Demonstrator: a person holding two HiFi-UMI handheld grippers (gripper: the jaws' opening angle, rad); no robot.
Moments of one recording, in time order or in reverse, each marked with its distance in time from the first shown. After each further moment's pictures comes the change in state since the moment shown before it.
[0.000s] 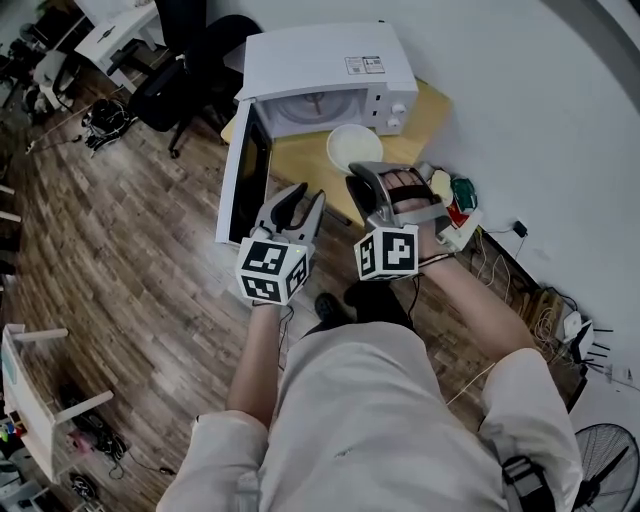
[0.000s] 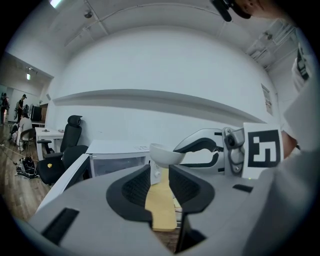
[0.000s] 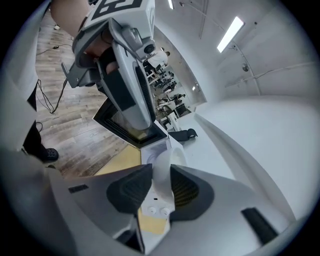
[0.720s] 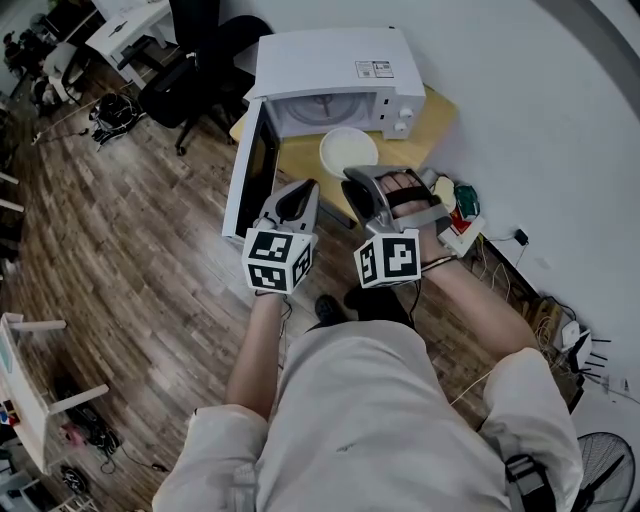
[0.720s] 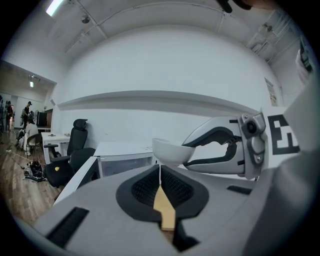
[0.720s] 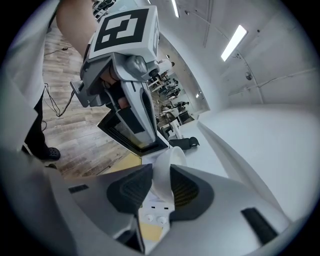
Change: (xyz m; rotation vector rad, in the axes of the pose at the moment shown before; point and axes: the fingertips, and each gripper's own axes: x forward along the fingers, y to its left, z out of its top) left arm -0.004 0.015 0.002 0.026 0.004 0.068; right arm -0.017 -0.002 0.034 -0.048 -0.080 0.021
